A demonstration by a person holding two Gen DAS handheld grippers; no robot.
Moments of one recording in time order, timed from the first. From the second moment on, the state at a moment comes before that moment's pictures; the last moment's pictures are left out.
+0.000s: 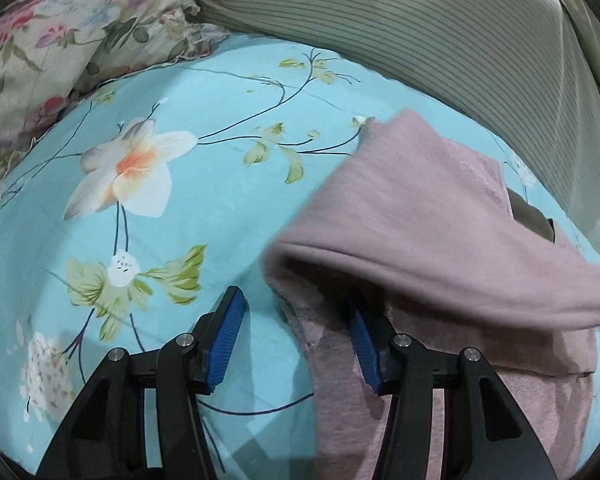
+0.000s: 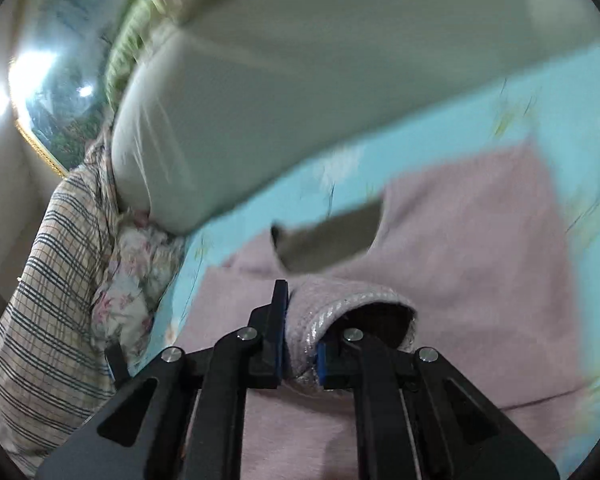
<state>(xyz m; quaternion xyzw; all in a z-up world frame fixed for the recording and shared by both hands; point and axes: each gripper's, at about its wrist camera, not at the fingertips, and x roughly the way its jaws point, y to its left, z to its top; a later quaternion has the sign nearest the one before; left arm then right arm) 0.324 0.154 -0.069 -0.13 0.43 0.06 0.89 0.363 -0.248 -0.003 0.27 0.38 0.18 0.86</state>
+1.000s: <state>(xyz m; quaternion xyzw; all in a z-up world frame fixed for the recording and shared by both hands) 0.295 0.133 -0.071 -0.12 0.42 0.06 0.90 0.359 -0.316 -0.065 0.16 0.47 0.01 0.87</state>
